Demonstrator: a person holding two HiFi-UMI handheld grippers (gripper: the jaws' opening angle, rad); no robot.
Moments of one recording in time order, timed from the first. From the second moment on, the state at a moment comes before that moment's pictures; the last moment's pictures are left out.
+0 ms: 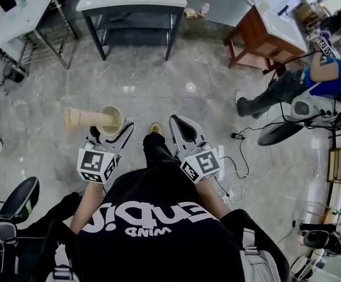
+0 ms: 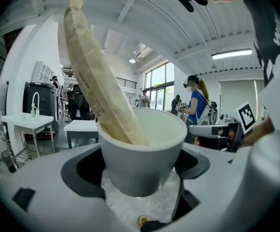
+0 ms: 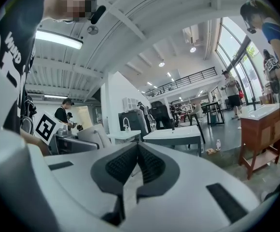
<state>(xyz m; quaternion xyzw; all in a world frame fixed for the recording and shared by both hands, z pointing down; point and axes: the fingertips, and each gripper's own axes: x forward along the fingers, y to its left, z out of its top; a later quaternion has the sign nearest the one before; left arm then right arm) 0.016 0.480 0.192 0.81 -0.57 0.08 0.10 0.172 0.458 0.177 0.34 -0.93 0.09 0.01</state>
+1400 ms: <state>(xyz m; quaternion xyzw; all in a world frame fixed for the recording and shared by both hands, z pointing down) -0.031 0.130 0.194 0.81 -0.57 0.05 0.08 0.128 0.106 0.200 0.33 -0.94 0.08 0.01</state>
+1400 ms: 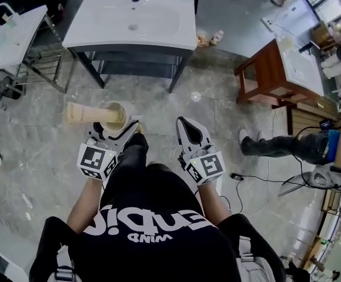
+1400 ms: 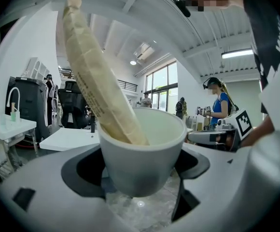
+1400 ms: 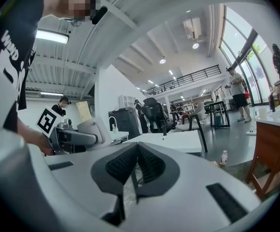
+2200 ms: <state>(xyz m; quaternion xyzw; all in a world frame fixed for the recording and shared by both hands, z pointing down) -0.076 -0.005 0.318 0.83 -0.55 0.06 0.06 0.072 -0.034 0.326 0.35 -0.93 0.07 0.03</state>
